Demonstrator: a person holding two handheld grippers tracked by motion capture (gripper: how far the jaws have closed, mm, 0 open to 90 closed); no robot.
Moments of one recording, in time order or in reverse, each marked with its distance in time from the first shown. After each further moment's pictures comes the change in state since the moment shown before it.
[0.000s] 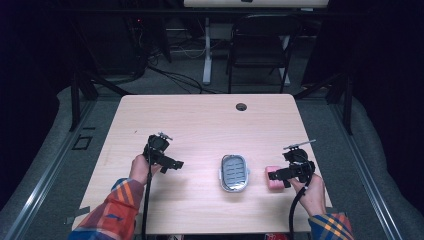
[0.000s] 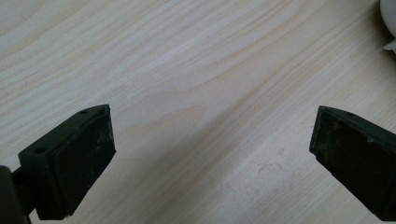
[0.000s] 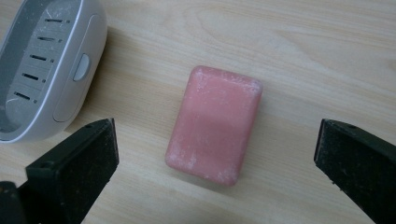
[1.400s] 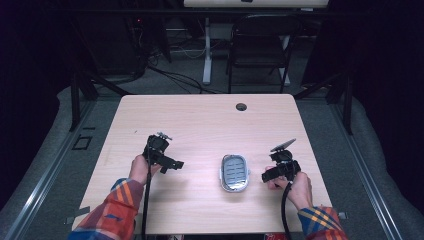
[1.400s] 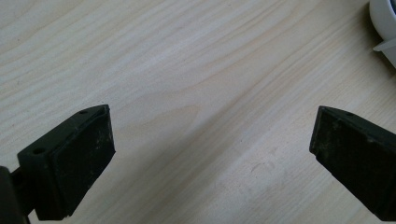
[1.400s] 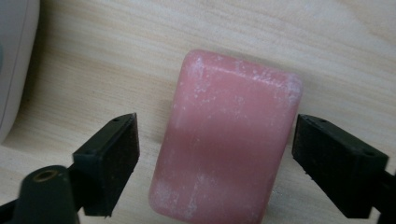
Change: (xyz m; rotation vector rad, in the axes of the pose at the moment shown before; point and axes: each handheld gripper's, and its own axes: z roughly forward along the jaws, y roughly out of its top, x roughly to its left) left arm 0.000 0.000 -0.002 -0.003 -0.026 -0.003; right arm 0.006 0.013 0.054 0.187 -0.049 0.011
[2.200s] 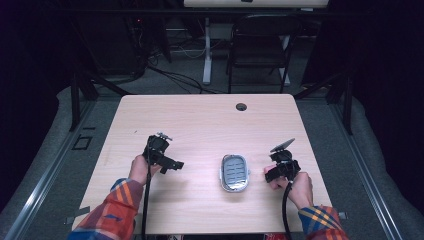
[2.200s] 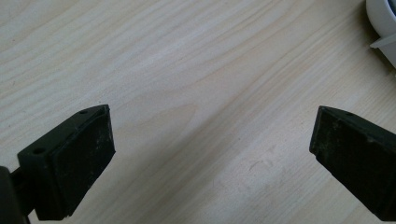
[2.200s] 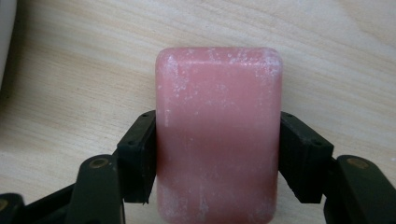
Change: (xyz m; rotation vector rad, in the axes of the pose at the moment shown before) left arm -0.001 0.000 0.000 0.001 -0.004 0.007; right arm -0.002 0.002 0.002 0.028 -0.031 -0.014
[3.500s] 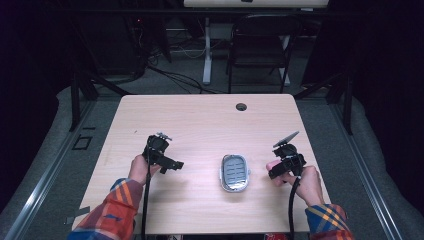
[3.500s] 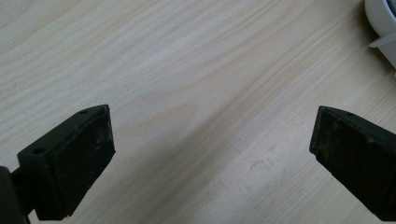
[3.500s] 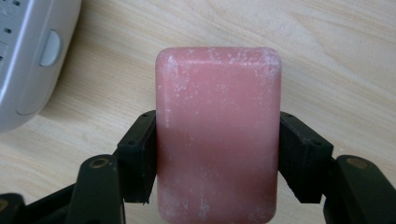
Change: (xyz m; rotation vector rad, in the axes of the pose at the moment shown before) left arm 0.001 0.000 0.000 -0.005 -0.002 0.003; right arm -0.001 0.004 -0.037 -0.010 0.019 -0.086
